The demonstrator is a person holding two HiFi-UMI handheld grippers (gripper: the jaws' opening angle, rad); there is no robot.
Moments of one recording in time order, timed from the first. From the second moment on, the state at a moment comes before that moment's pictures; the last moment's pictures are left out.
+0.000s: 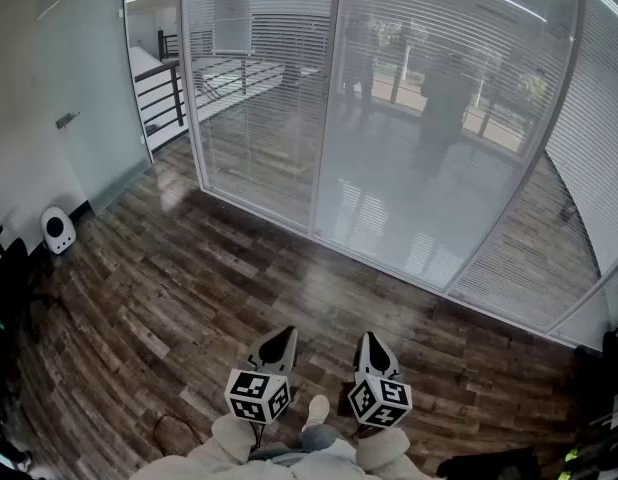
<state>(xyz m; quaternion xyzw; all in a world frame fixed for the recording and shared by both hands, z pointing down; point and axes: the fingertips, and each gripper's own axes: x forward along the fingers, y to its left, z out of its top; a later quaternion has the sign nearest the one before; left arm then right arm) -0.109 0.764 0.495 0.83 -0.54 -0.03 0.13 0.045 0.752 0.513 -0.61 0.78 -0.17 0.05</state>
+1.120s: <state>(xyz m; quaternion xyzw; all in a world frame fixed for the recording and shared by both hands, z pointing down) -0.046 0.444 0.485 0.82 -0.56 -0.01 0.11 0.112 0.427 0.503 -0.59 0.79 -0.17 0.06</state>
